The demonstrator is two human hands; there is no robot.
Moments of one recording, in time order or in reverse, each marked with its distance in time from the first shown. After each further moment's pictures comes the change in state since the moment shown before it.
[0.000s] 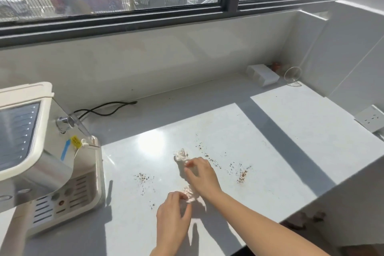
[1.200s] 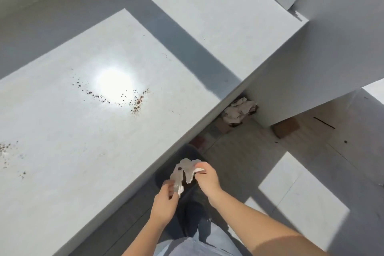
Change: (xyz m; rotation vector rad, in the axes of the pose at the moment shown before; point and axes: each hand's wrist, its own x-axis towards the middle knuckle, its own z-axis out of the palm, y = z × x) left_hand -0.126 0.038 0.221 -0.042 -0.697 -0.424; right_hand -0.230 0.262 -0.042 0.650 0.124 0.950
